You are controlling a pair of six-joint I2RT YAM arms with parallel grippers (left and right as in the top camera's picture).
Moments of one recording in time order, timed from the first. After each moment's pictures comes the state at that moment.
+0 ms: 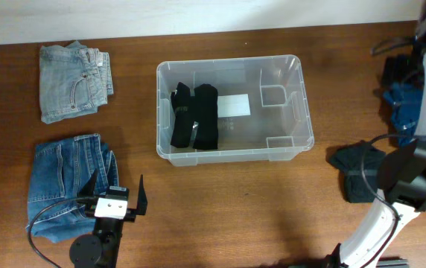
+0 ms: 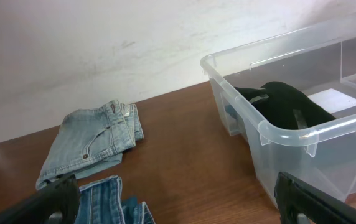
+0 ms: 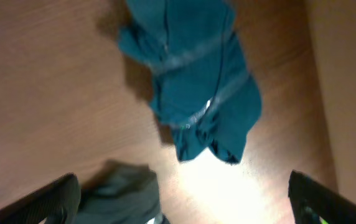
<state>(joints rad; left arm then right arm) 0.01 0.01 0.01 -0.07 0.12 0.25 -0.40 2.13 2.20 -1.39 0.32 -0.05</state>
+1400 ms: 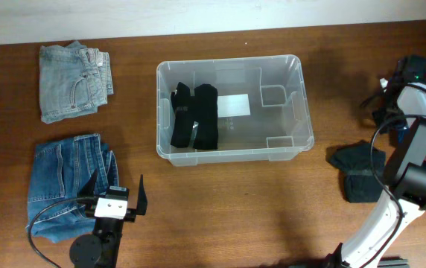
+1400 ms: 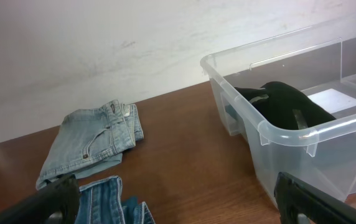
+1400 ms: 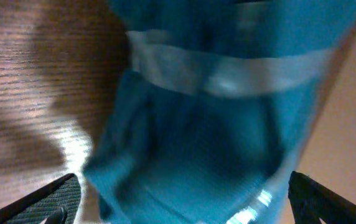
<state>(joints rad) 0.01 0.01 0.01 -0.07 0.12 0.25 -0.46 2.19 1.60 -0.69 0.52 -0.61</state>
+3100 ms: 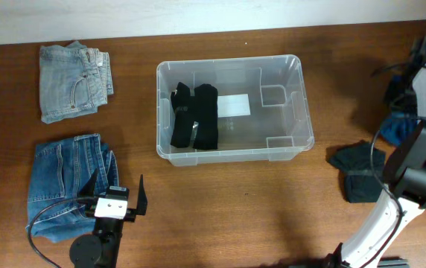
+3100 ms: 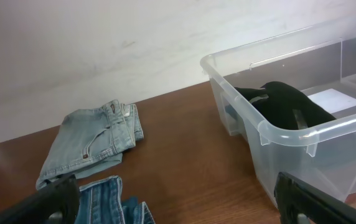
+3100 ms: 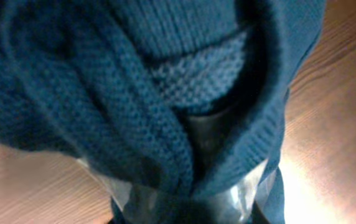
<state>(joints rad) 0.01 0.01 0.01 -0.07 0.12 0.25 -0.44 2.17 1.92 -1.07 0.29 0.03</state>
